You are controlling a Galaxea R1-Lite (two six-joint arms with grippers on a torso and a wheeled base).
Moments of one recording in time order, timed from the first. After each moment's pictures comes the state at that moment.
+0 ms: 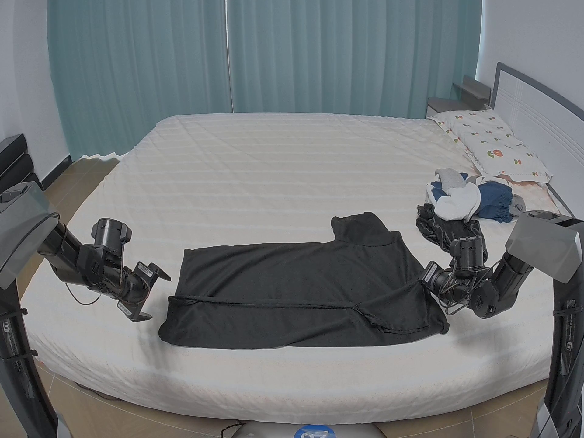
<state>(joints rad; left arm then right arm) 0.04 2.16 -1.01 -0.17 -0.20 -1.07 0.13 2.38 -0.91 -0.88 0.02 0.74</state>
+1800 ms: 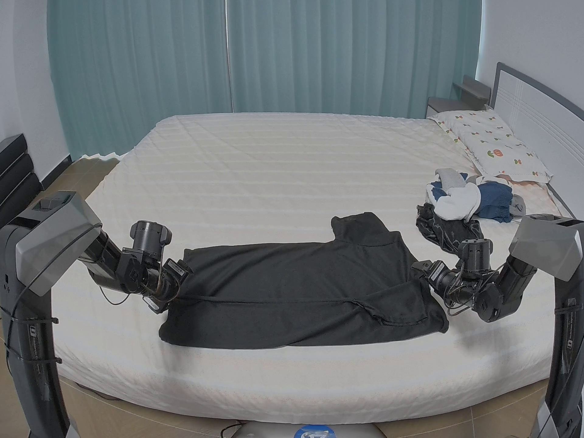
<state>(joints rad) -0.11 2.31 -1.14 -0.28 0.03 -1.07 0.10 2.39 -0.87 -0.98 0.07 0.82</state>
